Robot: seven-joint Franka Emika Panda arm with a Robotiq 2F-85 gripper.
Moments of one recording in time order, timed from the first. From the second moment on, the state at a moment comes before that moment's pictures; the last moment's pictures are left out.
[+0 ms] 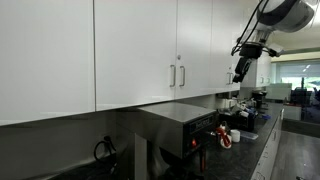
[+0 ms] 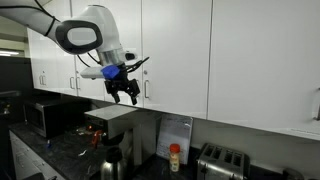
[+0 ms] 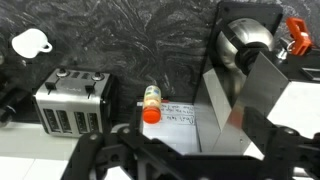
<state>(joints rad) 0.01 -0.61 -0.31 -2.61 -0.05 2.32 -0.51</state>
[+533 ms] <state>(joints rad) 0.12 -0.55 -0.32 -2.57 0.06 2.46 -0.62</state>
